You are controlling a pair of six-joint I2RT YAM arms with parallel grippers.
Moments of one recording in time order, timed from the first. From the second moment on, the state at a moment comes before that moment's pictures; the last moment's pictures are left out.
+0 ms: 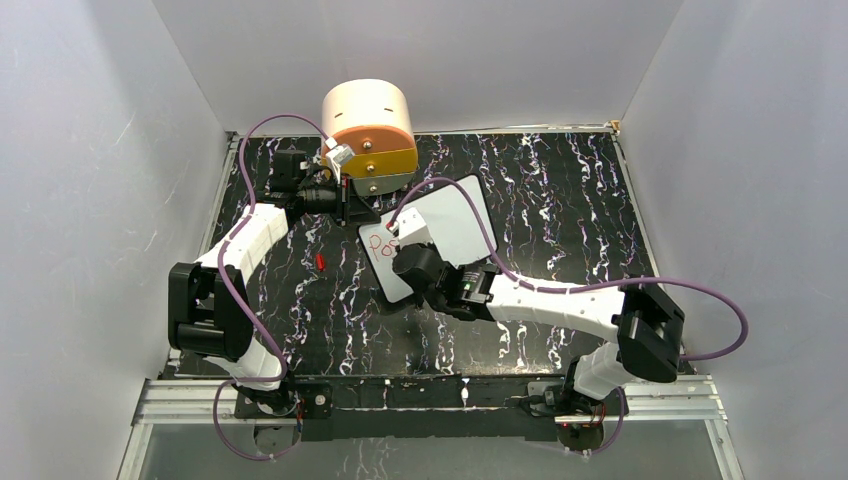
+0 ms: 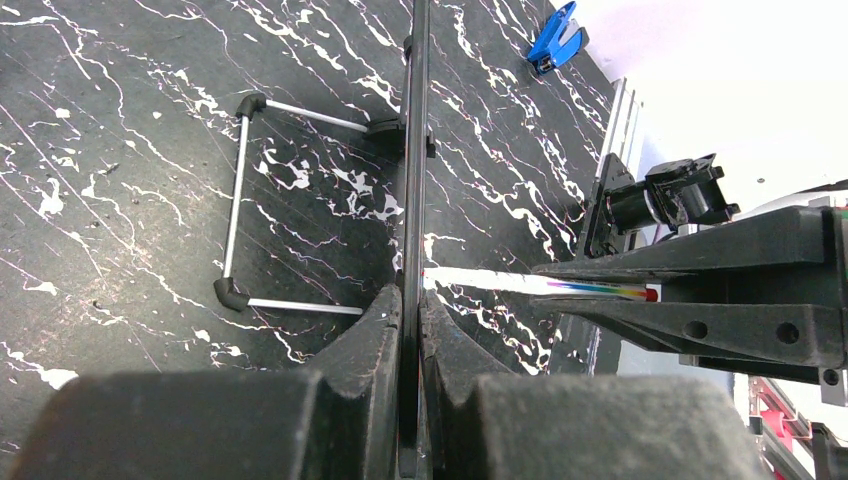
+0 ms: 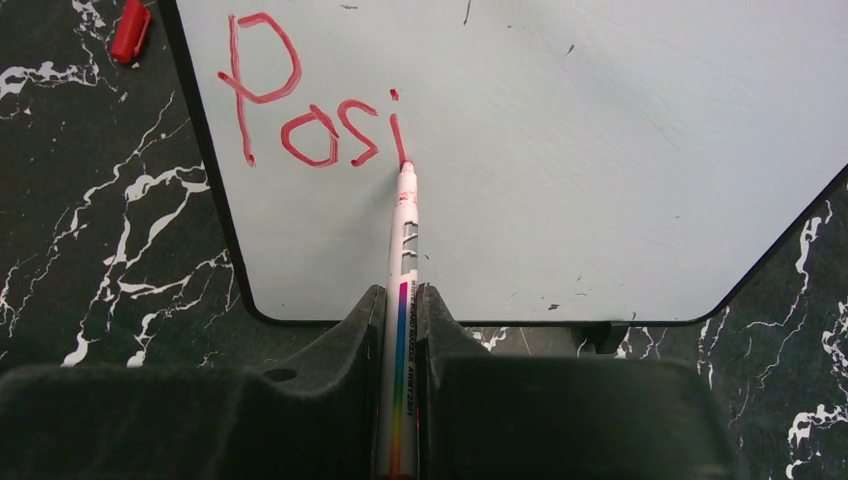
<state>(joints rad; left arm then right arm) -0.15 1.57 1.13 -0.30 1.05 0.00 1.22 1.50 1.10 -0.27 0.64 0.30</state>
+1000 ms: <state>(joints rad) -0.15 1.57 1.13 -0.30 1.05 0.00 1.19 1.49 1.08 -0.19 0.65 0.25</state>
